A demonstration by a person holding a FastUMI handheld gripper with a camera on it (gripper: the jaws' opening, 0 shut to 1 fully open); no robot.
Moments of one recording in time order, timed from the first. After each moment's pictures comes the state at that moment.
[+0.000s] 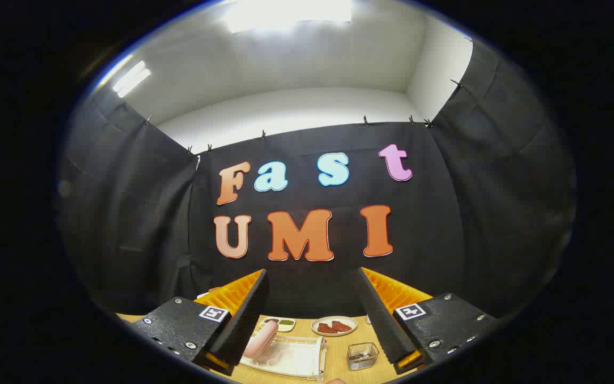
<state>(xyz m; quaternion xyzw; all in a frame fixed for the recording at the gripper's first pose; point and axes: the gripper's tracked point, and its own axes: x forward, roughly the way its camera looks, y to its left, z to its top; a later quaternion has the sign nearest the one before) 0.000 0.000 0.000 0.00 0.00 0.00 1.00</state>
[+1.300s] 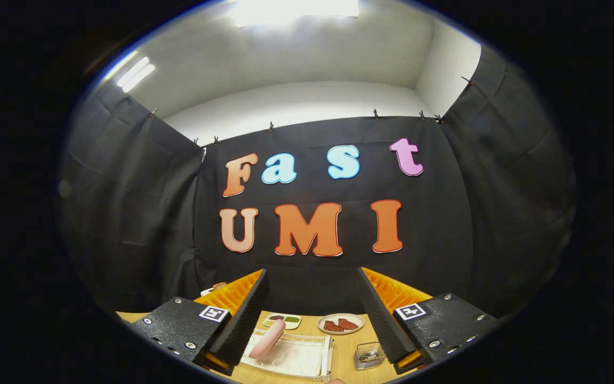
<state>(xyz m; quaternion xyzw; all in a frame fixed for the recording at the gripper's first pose) 0.023 0.022 -0.015 -0.01 0.02 0.02 1.00</state>
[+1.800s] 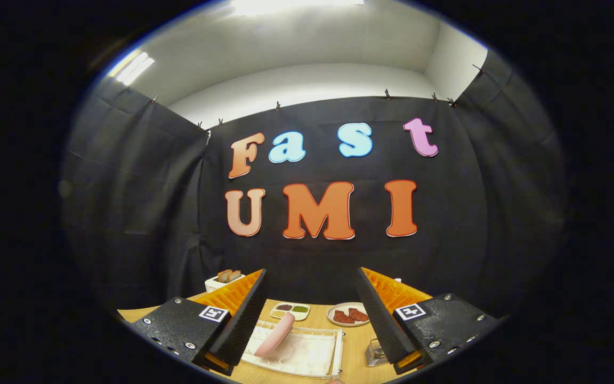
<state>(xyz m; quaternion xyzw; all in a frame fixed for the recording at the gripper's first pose) 0.064 0.052 -0.062 0.00 0.09 0.05 0.99</state>
